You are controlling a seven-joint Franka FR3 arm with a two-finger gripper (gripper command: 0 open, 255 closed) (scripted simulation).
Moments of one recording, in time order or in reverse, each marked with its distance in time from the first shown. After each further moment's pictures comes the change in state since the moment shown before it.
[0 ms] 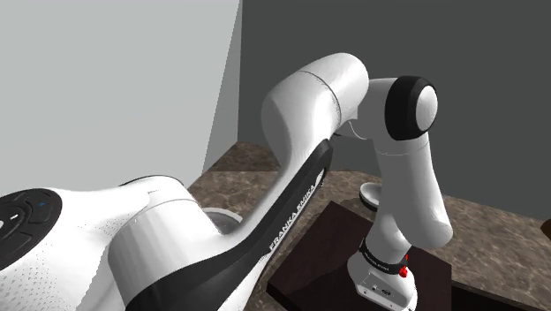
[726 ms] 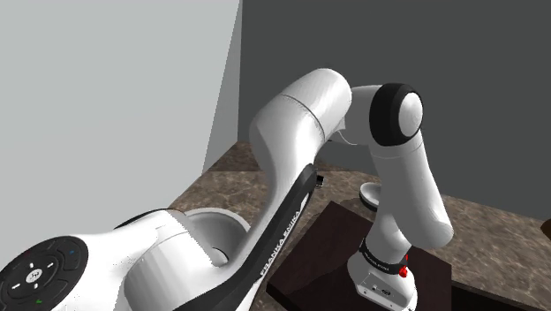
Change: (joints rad) arm 0.017 0.063 -0.038 -0.058 -0.056 0.105 0.039
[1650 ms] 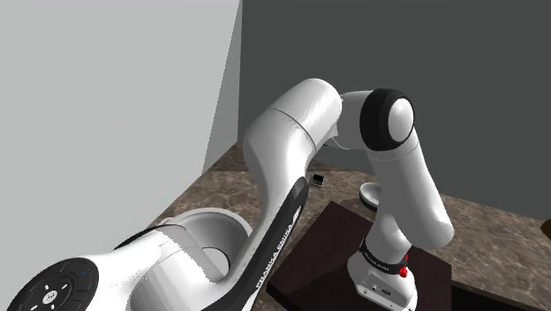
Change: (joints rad) arm 0.017 0.044 -0.027 -0.017 -0.035 0.052 0.024
